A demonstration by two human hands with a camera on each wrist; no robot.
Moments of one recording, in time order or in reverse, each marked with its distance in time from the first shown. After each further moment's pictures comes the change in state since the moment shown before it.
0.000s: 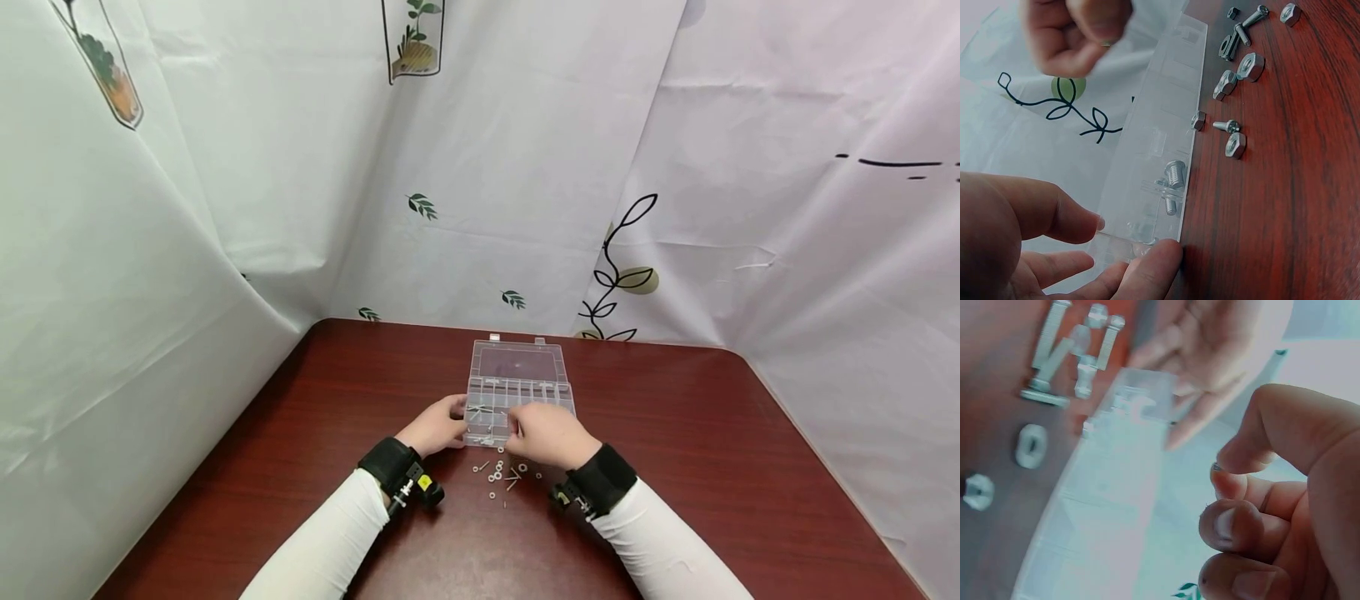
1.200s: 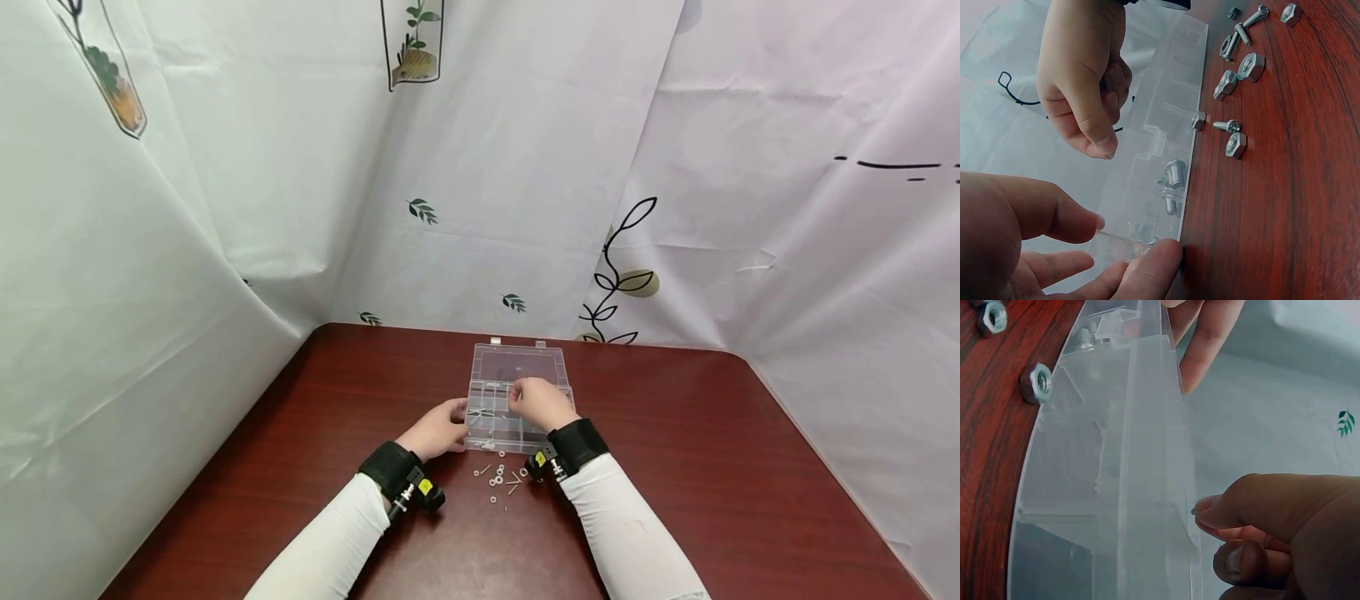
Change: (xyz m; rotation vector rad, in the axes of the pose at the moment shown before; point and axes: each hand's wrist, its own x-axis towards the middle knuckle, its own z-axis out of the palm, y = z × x) left_hand 0.001 -0.002 -0.001 -0.029 -0.016 0.005; right_hand 0.050 0.032 0.017 0.223 -0.067 0.330
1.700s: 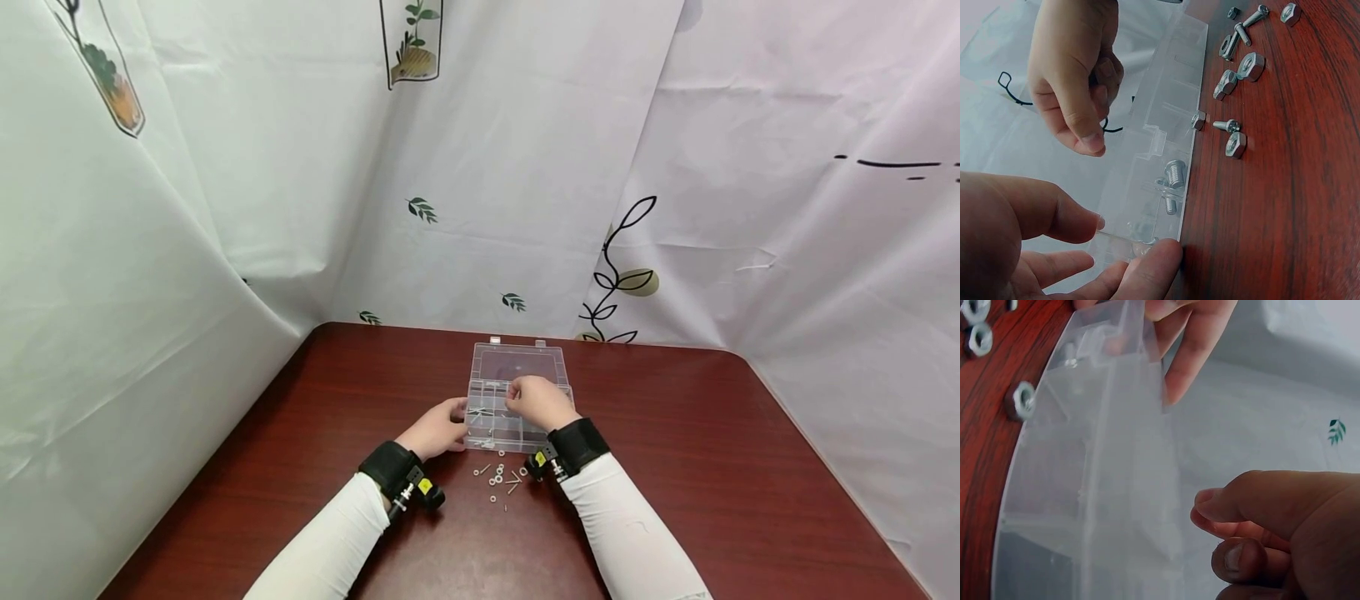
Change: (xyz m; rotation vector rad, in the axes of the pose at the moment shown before) left_hand -0.002 0.004 0.001 0.013 0.001 0.001; right_hand -0.002 -0.003 -0.002 -0.013 0.011 -0.014
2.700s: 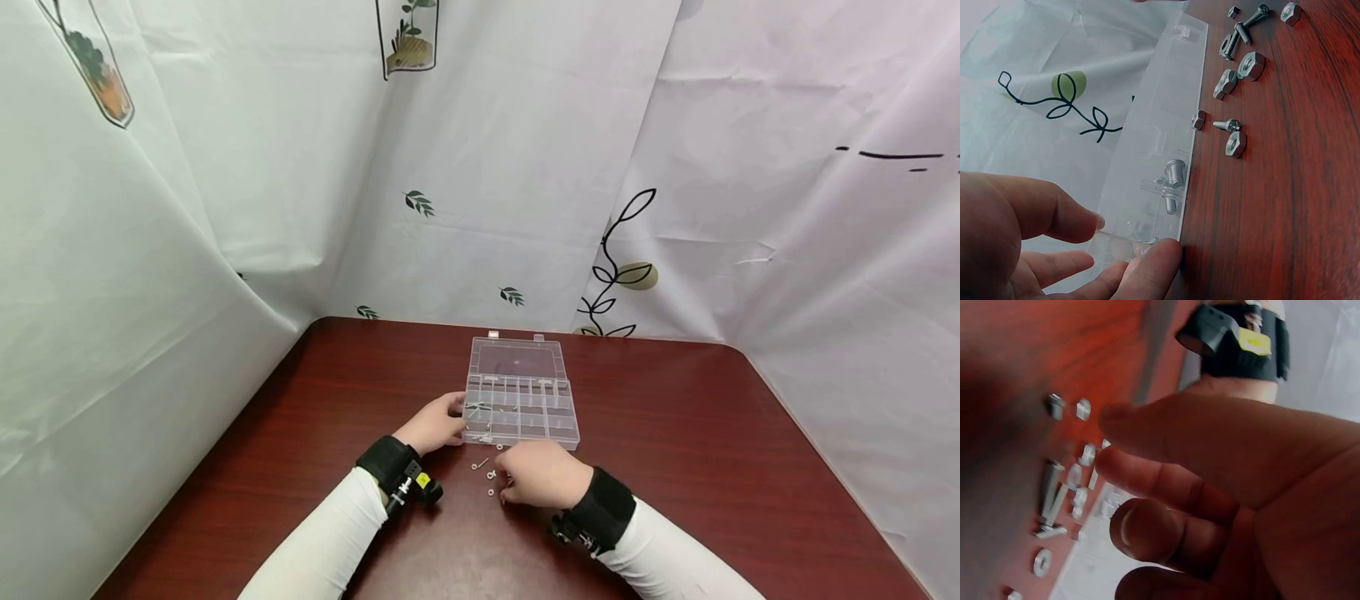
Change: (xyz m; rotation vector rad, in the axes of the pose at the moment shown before) left_hand 0.001 0.000 0.000 -0.007 0.013 0.012; right_hand -0.096 -0.036 0.003 -0.320 -0.162 -0.481
